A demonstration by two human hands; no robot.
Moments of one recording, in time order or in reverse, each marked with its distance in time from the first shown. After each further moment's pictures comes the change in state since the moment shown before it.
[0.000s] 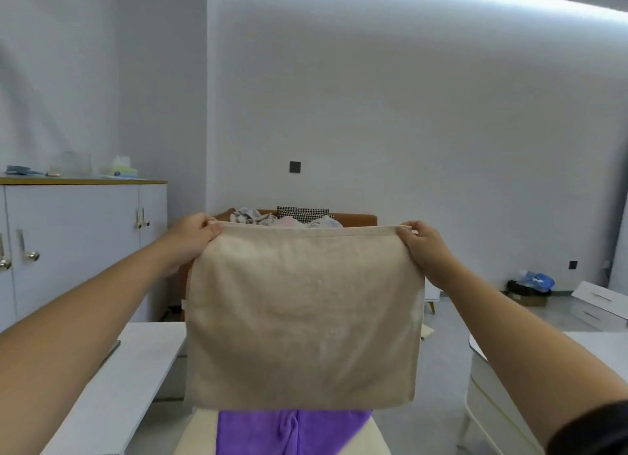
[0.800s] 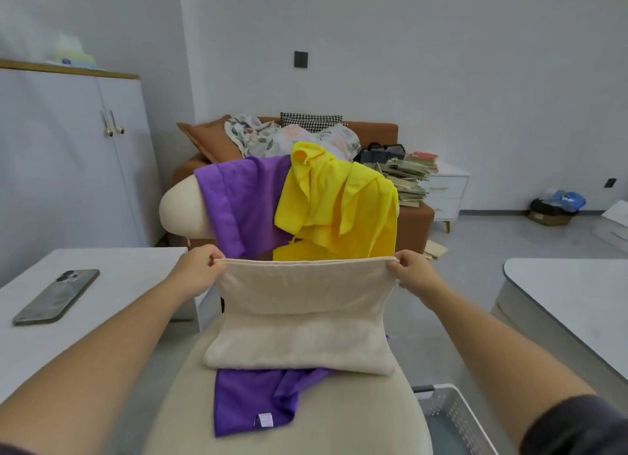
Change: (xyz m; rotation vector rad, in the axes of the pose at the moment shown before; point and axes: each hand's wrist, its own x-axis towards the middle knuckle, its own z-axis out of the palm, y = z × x) left_hand 0.040 -0.221 0.138 0.322 -0.195 -0.255; right_hand 0.004 0.222 0.121 -0.263 -0.311 0.365
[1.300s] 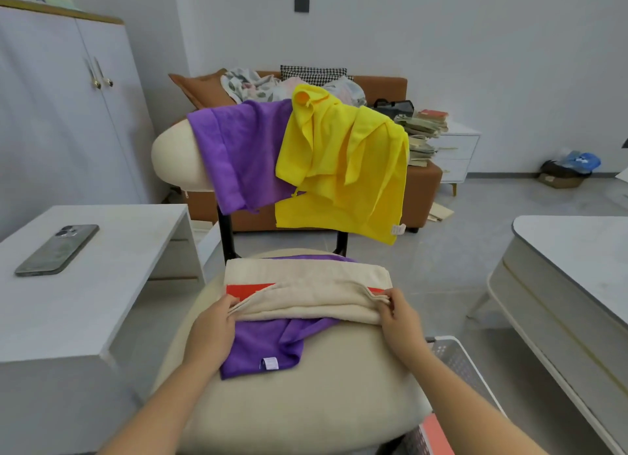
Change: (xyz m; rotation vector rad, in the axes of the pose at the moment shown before) left_hand -0.110 -0.078 0.121 0.079 0.072 -0.049; right_hand -0.103 0.100 0.095 0.010 0.058 0.023
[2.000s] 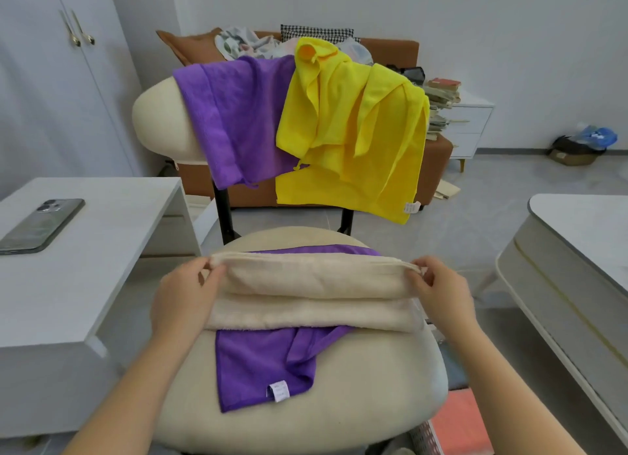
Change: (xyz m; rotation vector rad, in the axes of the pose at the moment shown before) left_hand 0.010 0.014 -0.036 0.055 0.233 -0.011; right_hand 0.015 -0.006 -0.039 -0.286 0.115 -0.054
